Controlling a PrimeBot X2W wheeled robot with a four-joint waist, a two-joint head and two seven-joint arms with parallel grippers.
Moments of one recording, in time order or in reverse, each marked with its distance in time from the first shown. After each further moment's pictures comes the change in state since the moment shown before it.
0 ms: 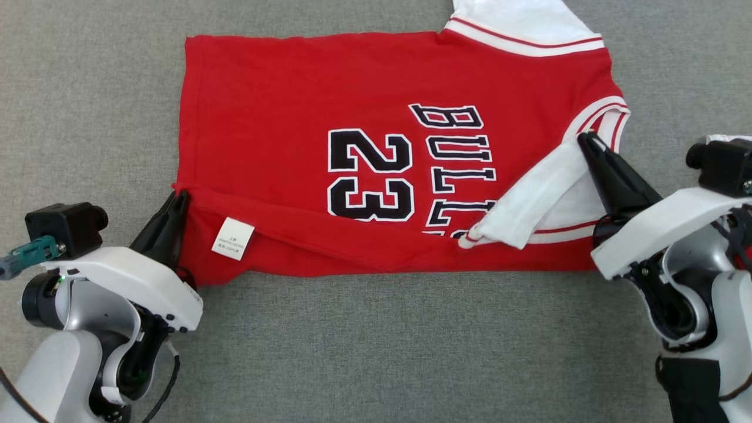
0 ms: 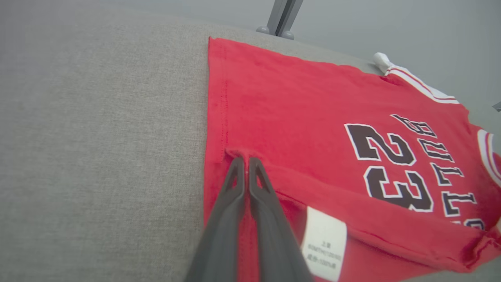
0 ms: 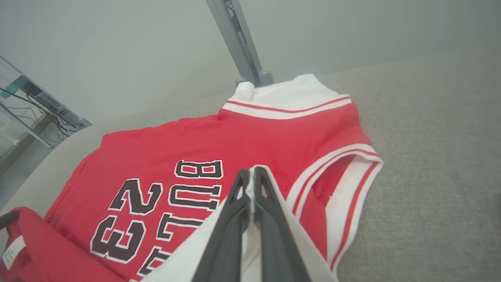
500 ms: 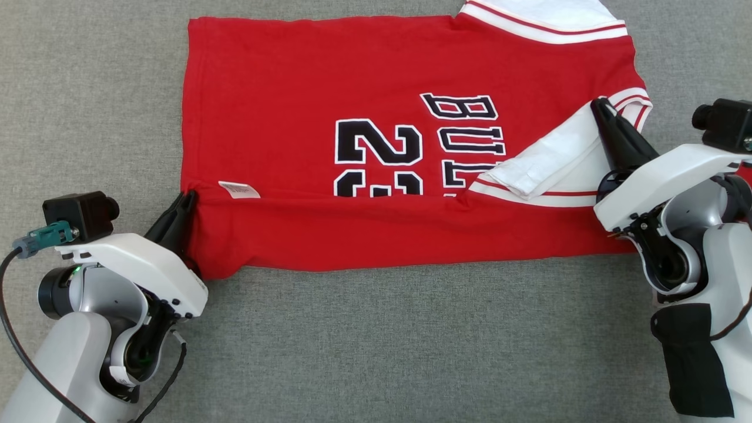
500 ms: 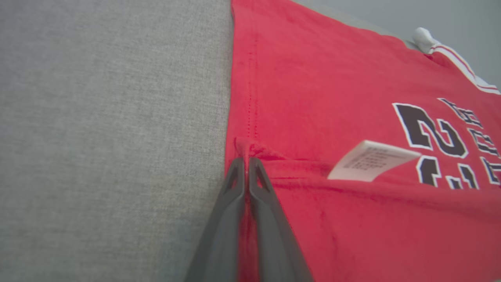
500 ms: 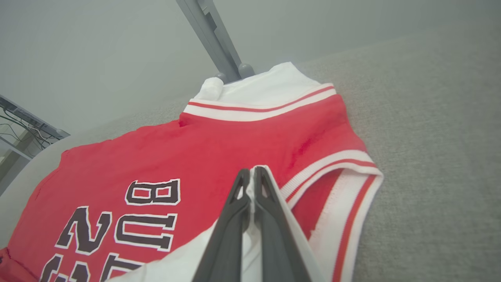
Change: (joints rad) left arm -0.080 -0.040 -0.018 0.175 -0.034 -0.040 -0.004; right arm -0.180 -0.014 -0.014 0.280 0.025 0.000 -0.093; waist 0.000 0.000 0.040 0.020
